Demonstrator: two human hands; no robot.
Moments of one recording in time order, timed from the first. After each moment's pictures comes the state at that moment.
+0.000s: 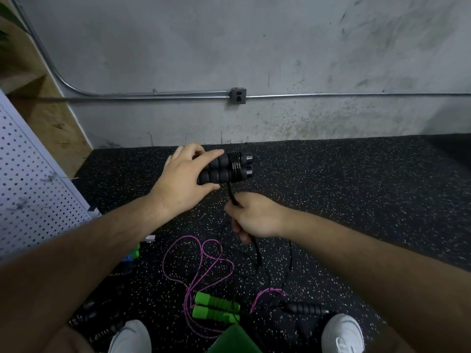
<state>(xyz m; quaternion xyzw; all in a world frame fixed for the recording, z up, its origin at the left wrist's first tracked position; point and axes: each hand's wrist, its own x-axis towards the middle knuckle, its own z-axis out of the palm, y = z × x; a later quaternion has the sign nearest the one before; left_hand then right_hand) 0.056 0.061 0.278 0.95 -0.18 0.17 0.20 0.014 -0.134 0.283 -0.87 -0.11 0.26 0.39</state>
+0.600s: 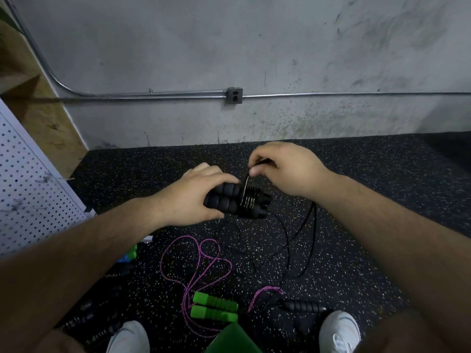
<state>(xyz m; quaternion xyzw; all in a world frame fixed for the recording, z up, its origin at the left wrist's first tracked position) 0.037 0.051 0.288 0.92 -0.33 0.01 0.20 0.051 -0.195 0.327 -0.95 -0.24 -0.07 0.18</state>
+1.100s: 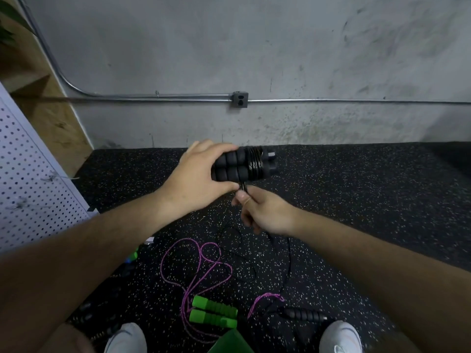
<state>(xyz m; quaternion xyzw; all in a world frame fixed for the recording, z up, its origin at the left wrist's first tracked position) 0.045 0.037 0.306 0.91 -0.21 0.18 0.31 0.026 -0.156 0.279 -0.88 -0.13 0.19 0.41</state>
